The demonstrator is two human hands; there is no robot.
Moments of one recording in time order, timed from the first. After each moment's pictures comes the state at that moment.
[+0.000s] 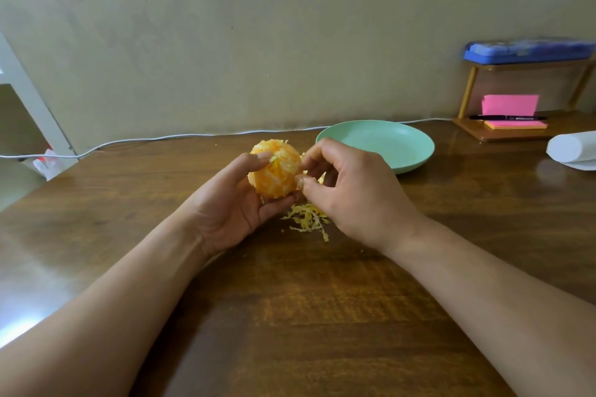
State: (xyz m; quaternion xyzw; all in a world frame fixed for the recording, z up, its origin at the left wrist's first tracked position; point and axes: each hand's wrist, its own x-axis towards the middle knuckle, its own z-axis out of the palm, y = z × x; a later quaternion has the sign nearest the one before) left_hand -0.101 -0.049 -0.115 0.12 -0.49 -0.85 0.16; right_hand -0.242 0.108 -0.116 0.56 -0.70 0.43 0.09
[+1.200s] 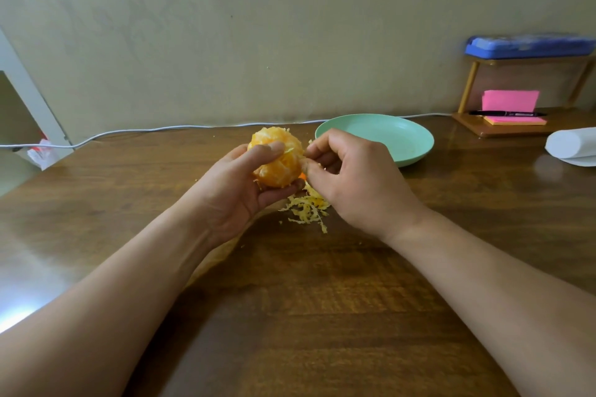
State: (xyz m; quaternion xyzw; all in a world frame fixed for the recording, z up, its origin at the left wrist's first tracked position) left_hand -0.108 -0.039 -0.113 0.16 -0.54 -0.79 0.24; right_hand -0.250 0.105 -0.120 0.55 -0.69 0.46 0.08
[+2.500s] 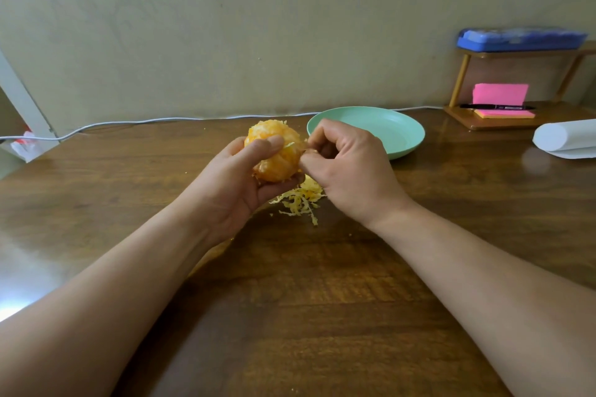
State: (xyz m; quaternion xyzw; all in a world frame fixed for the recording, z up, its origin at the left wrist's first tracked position) left_hand -0.114 -0.028 -0.119 0.16 -0.54 -0.79 0.26; right_hand -0.251 0.101 -0.123 0.51 -0.68 0.53 0.04
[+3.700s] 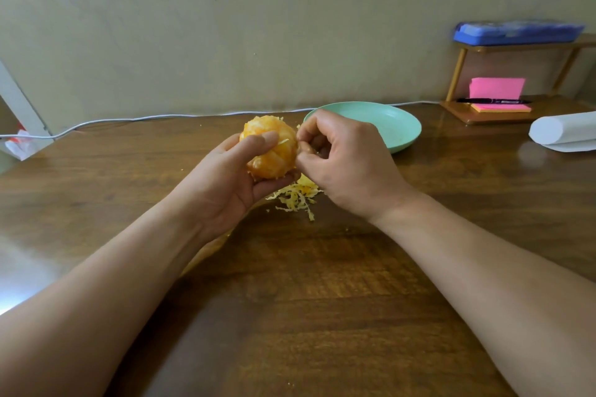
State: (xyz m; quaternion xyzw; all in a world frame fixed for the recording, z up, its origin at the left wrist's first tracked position) left_hand -0.111 -0.028 -0.118 0.14 -0.54 -0.79 0.24; right_hand -0.258 0.103 -0.121 0.57 -0.66 0.46 0.14
